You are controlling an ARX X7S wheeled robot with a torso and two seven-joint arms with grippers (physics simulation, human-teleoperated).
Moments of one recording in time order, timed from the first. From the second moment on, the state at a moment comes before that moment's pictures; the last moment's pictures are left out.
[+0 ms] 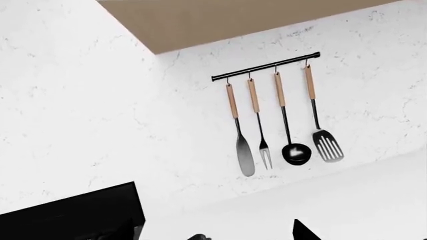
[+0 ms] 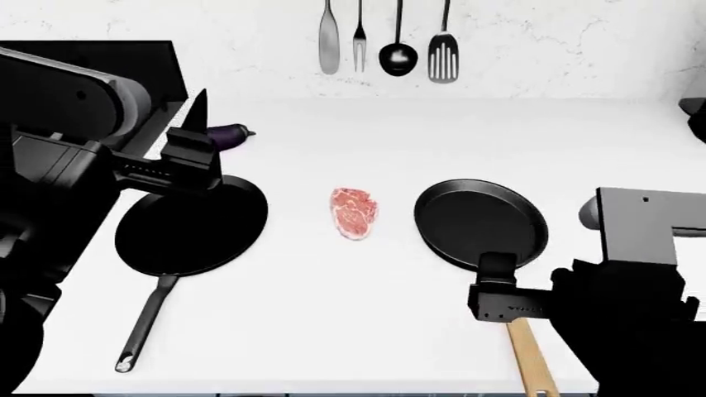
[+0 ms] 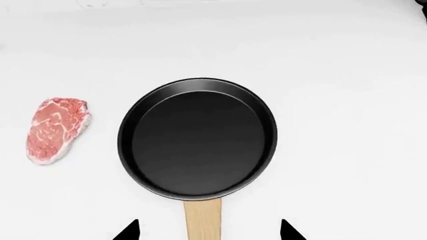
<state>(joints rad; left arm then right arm) -1.02 -0.75 0.08 0.76 -1.56 -1.18 -0.95 0.80 0.96 -0.51 -0.70 2.04 0.67 1.47</state>
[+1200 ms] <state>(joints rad) -0.97 -0.74 0.15 0.73 -1.40 -1.14 -0.83 0.70 0.86 -0.63 -0.55 1.74 0.69 1.30</state>
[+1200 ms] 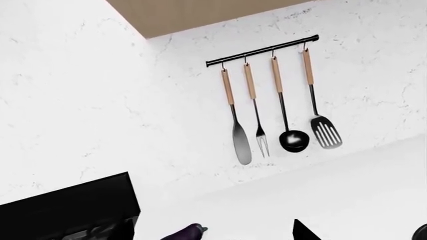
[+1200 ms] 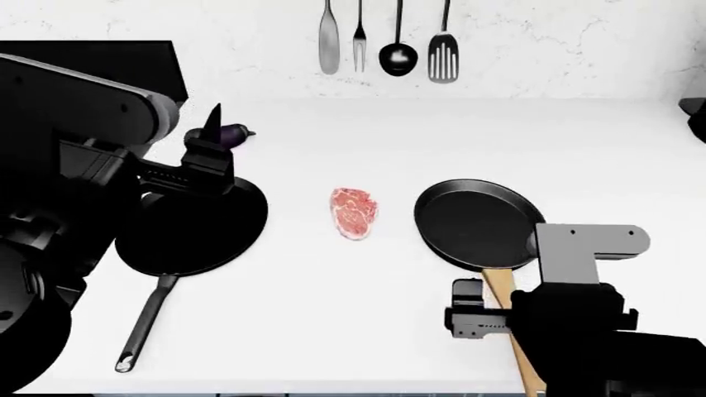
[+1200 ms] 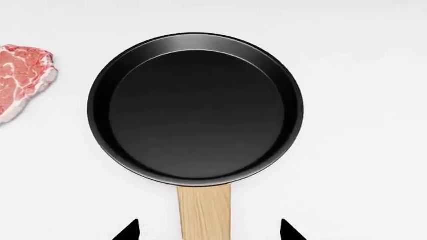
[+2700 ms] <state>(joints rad) -0.89 -0.75 0.18 0.72 -1.31 -1.08 -0.78 0.64 0.87 -0.65 -0.50 1.68 0.64 1.19</state>
